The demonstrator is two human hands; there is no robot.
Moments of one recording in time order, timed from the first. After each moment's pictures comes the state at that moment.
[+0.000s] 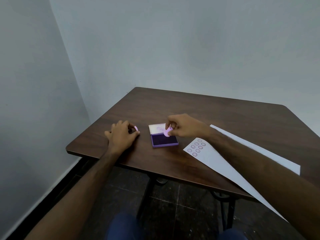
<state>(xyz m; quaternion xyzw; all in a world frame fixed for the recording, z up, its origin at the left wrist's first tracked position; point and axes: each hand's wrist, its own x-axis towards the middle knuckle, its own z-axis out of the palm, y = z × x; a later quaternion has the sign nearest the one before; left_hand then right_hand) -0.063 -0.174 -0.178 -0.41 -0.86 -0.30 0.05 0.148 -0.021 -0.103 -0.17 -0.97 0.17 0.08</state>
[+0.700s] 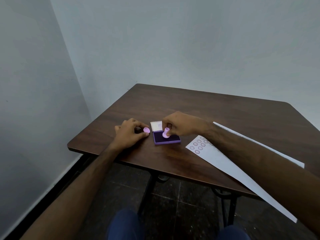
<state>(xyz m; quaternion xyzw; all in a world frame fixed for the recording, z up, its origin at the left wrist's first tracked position) -0.058 -0.176 -0.170 -0.53 -0.79 -0.32 -0.03 0.132 -0.036 -0.094 -0.13 -0.99 0.09 0.01</state>
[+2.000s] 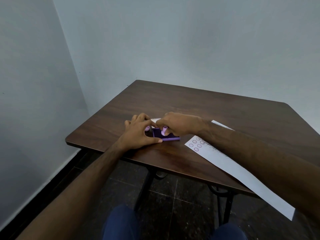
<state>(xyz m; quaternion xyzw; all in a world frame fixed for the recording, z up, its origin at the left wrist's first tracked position) -0.038 -0.168 -0.179 -0.62 -0.73 -0.28 0.03 0.119 -0.046 -0.097 -0.06 -1.00 0.04 -0.05</state>
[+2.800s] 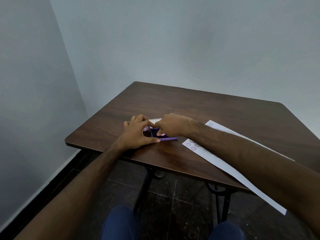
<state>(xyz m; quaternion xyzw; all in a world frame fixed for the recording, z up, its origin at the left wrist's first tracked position) -0.038 -0.166 -0.179 -0.63 -0.74 -0.25 0.03 0.107 -0.046 -0.111 -0.14 -0.98 -0.07 -0.09</state>
